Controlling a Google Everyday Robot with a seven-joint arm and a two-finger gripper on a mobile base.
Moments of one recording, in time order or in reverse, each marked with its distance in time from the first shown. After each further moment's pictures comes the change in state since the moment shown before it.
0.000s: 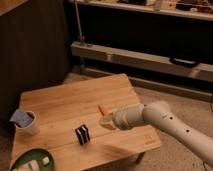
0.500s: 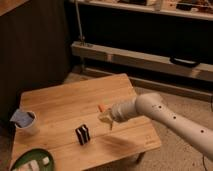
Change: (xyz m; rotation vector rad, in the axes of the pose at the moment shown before) arm 0.002 0.023 0.030 0.037 -0.055 0.015
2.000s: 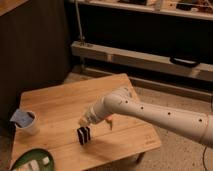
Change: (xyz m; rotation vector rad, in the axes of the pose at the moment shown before) arm 0.038 -0.056 0.060 0.031 -0.162 0.137
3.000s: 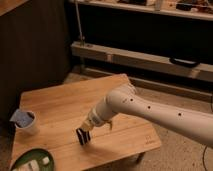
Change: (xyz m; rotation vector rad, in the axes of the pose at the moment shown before) arm -0.005 -0.033 -0.033 0.031 -0.063 -0.006
